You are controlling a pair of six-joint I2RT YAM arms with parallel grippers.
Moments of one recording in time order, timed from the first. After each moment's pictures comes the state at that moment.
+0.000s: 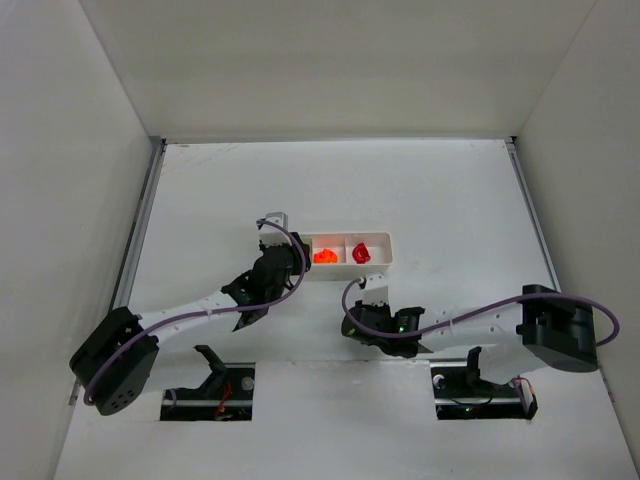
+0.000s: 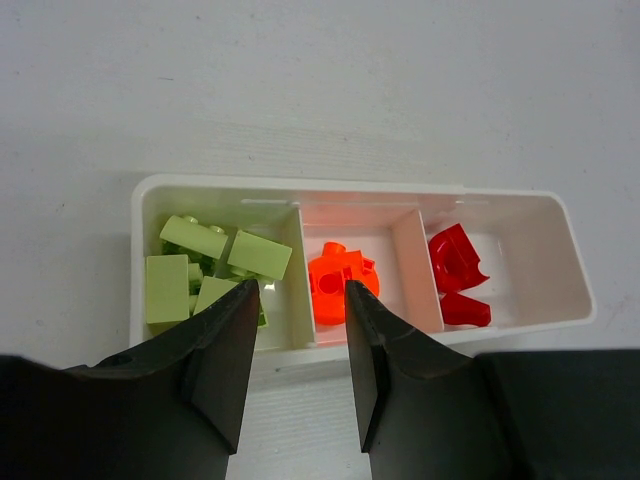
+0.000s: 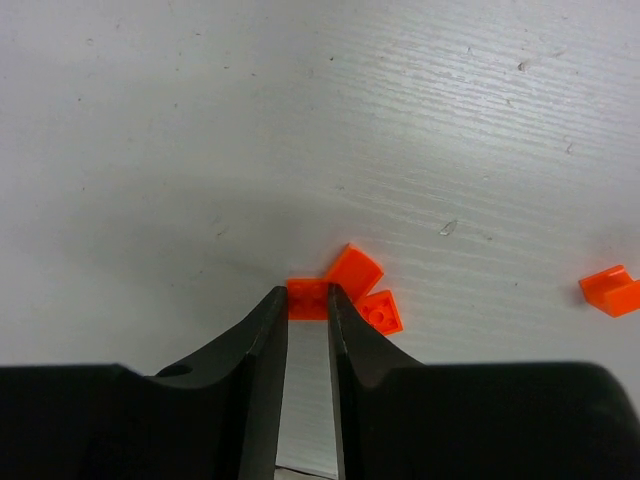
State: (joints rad) left arm -0.81 1.18 0.46 0.35 -0.52 -0.56; right arm 1.31 1.41 0.63 -0.34 0.57 0.96
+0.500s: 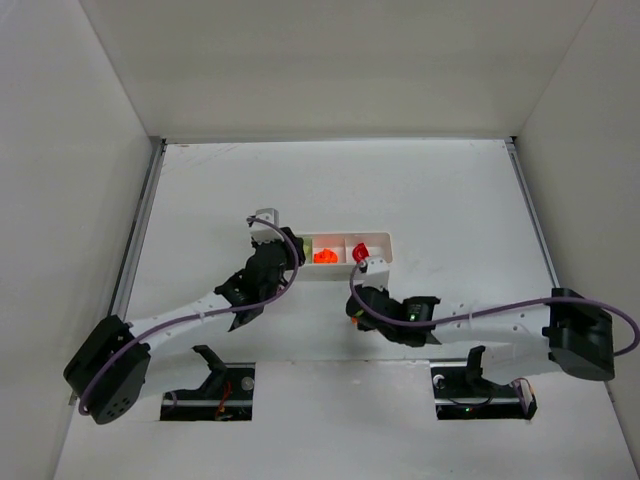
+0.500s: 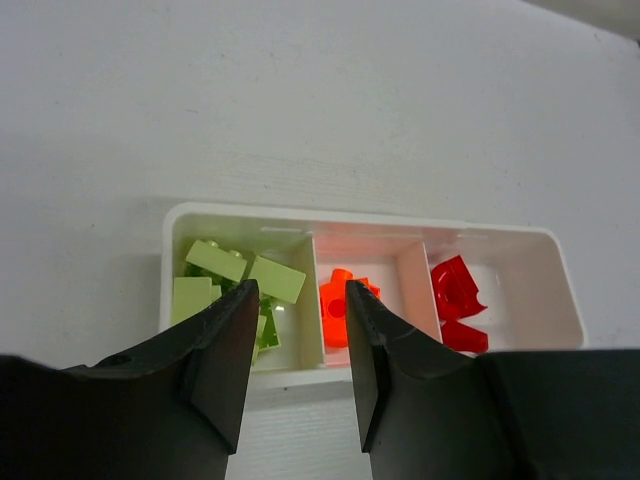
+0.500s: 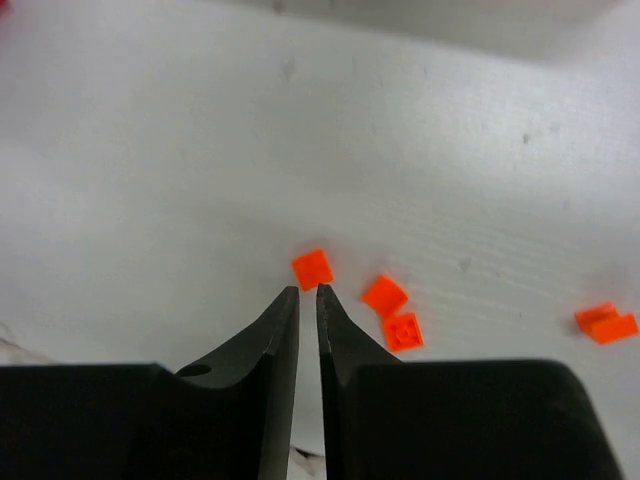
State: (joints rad) left arm -0.78 1.14 0.46 0.35 -0.54 -0.56; right arm 1.27 1.30 0.66 -0.33 0.56 0.89
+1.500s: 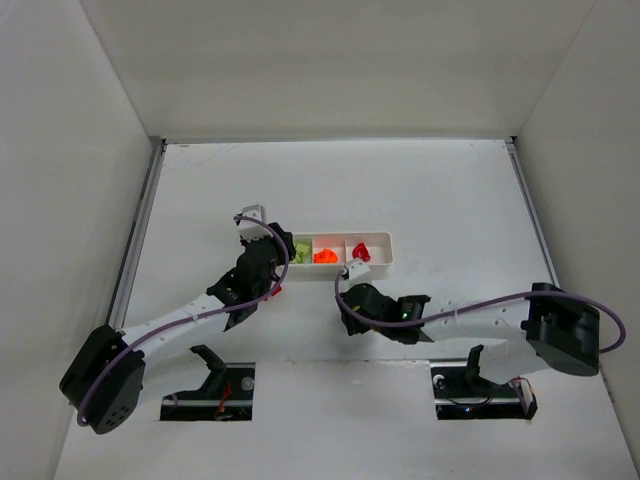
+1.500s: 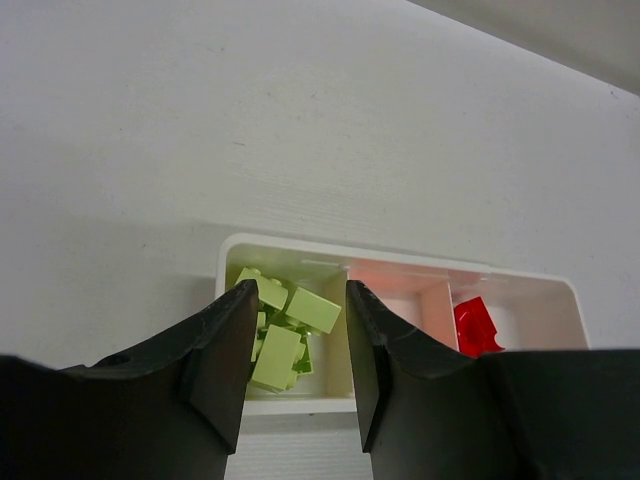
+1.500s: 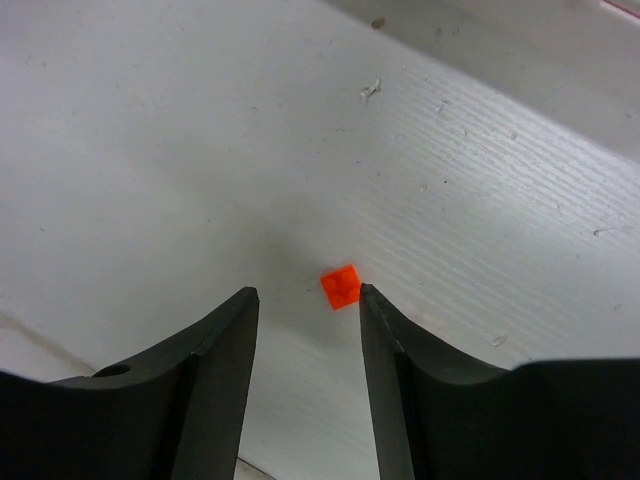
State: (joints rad) left arm -0.71 1.07 0.45 0.33 -0.56 -0.56; right arm 1.20 1.37 0.65 -0.14 0.39 0.59
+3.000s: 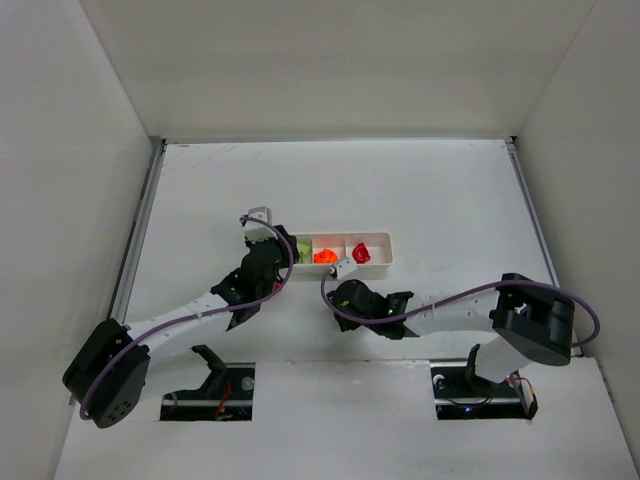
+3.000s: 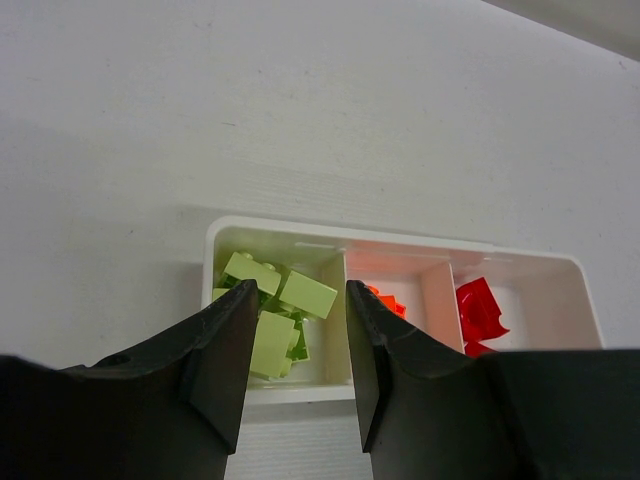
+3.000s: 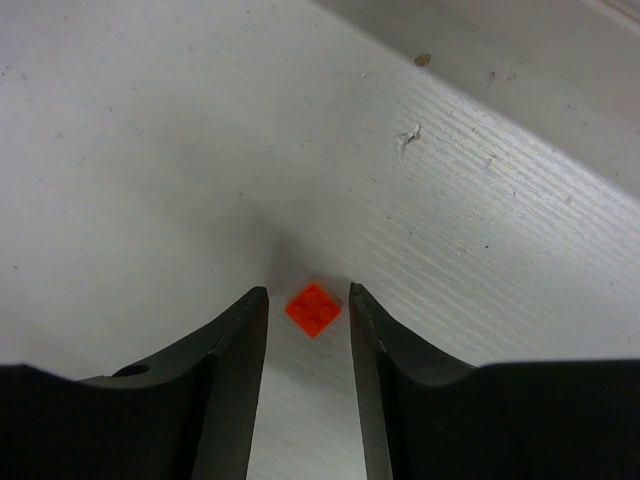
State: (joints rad) left arm -0.73 1.11 0.45 0.33 -0.55 -0.56; right arm 1.17 1.53 0.69 -0.02 0.34 0.52
